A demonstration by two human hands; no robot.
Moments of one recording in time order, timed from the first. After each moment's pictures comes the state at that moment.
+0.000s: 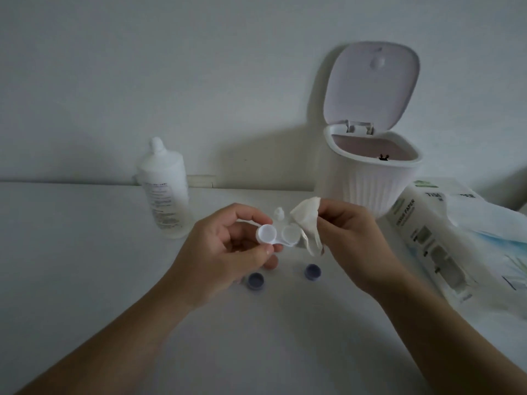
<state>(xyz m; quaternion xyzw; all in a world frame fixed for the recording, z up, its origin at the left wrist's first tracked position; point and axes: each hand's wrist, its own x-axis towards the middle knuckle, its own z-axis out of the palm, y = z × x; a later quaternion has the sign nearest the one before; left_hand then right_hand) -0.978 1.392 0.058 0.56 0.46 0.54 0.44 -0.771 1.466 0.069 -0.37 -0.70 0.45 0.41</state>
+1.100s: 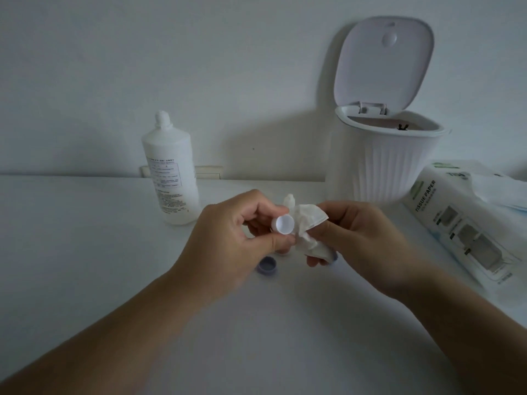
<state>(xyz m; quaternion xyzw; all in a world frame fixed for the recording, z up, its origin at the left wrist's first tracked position) -0.969 1.387 0.039 0.68 0.48 0.53 0.16 -0.772 1.447 0.049 -0.31 -0.74 0.49 0.35</state>
